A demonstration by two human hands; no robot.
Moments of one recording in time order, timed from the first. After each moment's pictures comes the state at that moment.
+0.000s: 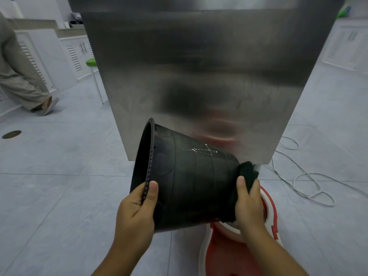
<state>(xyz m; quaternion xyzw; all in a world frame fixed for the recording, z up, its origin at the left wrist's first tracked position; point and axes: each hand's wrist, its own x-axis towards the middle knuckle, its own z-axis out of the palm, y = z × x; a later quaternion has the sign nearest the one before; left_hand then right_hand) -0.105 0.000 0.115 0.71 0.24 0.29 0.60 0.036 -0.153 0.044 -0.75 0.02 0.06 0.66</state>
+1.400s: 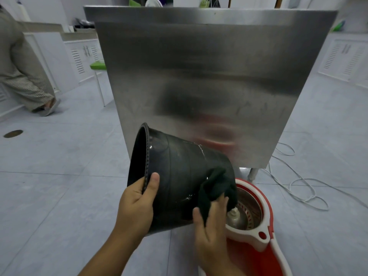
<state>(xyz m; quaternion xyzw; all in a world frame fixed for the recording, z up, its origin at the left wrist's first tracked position) -0.113 0.014 0.120 0.70 0.25 0.27 0.62 -0.053 -0.118 0.018 -0.76 -0.25 -0.08 0.60</state>
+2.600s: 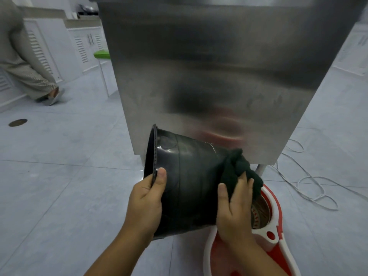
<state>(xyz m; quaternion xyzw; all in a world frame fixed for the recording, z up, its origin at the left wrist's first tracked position) -0.103 0.015 0.111 0.66 0.26 0.25 0.66 -0.013 -0.121 0.045 -0.81 -0.17 -0.10 0.55</state>
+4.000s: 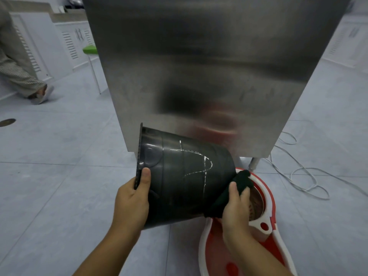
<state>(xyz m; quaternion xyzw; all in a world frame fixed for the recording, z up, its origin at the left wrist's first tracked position) -0.102 0.022 0.096 0.68 0.33 0.25 0.60 0.003 -0.130 0.019 -0.65 0.10 0.07 0.75</state>
